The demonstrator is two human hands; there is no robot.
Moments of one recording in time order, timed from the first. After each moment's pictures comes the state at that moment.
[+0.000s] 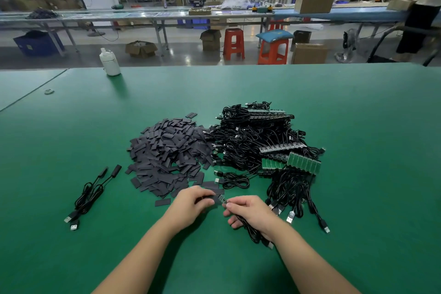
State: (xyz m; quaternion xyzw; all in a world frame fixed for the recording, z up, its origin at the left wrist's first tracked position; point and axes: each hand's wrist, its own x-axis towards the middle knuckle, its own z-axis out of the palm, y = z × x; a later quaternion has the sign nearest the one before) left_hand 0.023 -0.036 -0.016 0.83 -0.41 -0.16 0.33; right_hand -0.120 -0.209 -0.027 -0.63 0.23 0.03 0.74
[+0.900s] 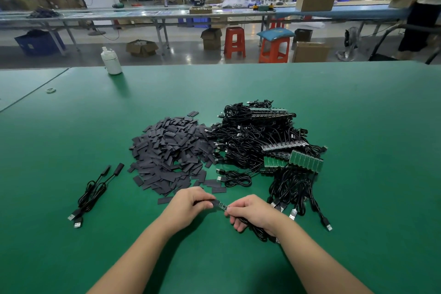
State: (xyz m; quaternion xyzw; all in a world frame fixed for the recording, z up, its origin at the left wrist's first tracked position) left_hand 0.022 -0.023 -0.009 0.82 -0.46 -0.15 0.32; right_hand -0.117 -0.213 -0.022 -0.70 0.20 0.12 0.68
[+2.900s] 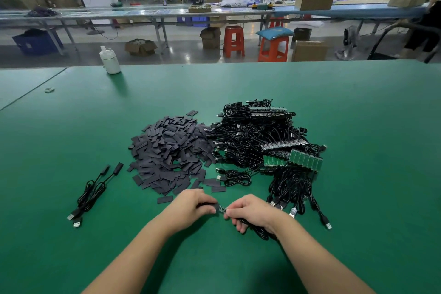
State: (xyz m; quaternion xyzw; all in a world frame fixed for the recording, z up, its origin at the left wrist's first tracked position) left_hand 0.021 -0.026 -0.003 0.82 -0.51 -0.15 0.22; right_hand -0.118 -0.210 -0.010 -0.74 0.18 0.16 0.63
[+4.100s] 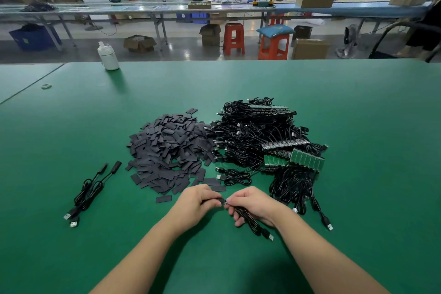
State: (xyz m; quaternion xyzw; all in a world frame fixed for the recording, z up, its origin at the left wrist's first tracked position) left_hand 0.012 -0.038 -0.008 0.81 -0.49 -0.12 0.32; right_hand -0.102 -0.223 -0.017 -0.64 0.21 0.14 0.73
